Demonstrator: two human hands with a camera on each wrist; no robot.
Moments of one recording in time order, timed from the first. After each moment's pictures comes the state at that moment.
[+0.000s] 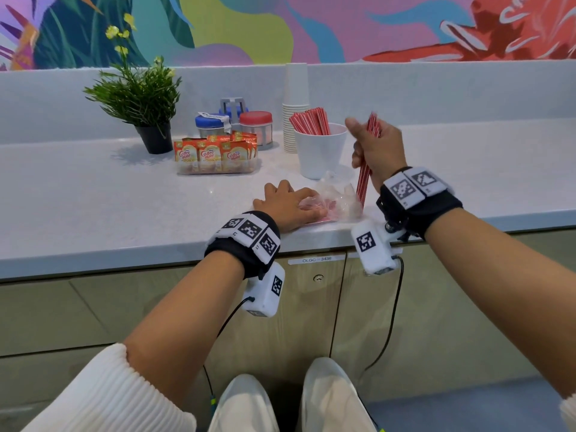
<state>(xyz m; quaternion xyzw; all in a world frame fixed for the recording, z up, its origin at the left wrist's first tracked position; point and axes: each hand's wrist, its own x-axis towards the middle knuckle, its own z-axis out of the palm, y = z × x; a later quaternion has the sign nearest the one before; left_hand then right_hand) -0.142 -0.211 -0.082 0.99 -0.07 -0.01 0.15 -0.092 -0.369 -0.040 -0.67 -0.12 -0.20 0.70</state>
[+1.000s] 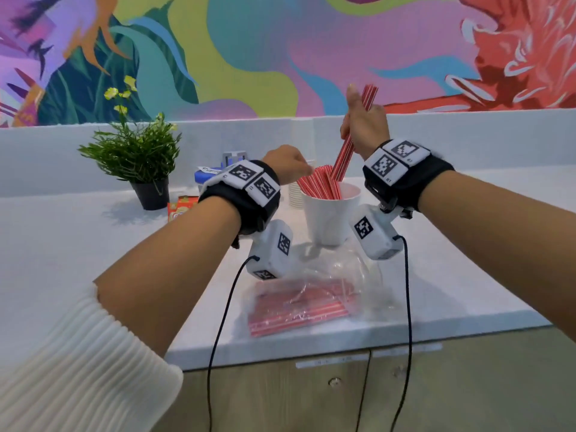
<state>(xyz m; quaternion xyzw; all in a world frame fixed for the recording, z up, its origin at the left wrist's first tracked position) -0.031 -0.199 0.043 0.97 -0.07 0.10 0.23 0.013 -0.329 0.059 -0.74 -0.10 -0.29 0.60</state>
